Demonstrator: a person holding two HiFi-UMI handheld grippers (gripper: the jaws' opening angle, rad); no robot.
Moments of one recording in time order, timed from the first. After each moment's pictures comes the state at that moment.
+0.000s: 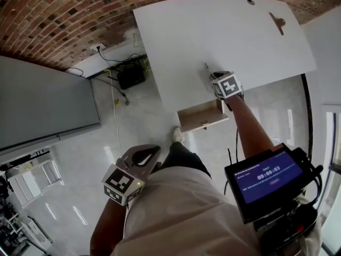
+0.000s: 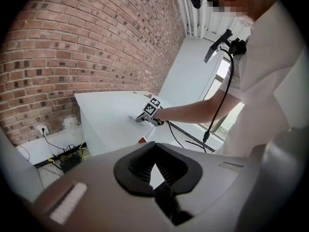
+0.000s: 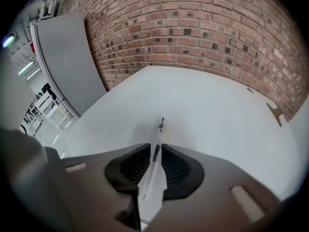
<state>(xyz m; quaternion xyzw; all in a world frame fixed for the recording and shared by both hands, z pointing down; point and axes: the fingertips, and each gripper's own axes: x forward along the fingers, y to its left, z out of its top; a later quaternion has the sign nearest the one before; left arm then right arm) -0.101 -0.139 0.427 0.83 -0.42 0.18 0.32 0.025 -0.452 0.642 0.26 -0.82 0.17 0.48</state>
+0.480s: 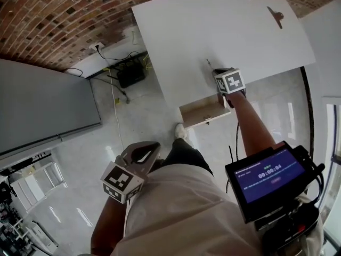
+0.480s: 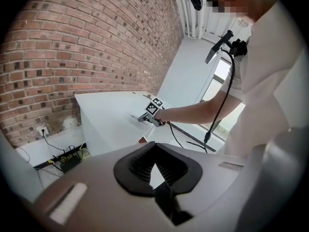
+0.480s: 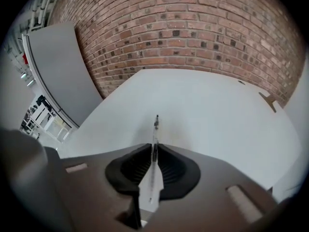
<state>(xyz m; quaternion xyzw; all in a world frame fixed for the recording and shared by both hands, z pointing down) -0.113 -0.145 0.422 0.83 -0.42 0.18 0.31 0.031 -0.456 0.637 0.29 -0.82 0.21 0.45</state>
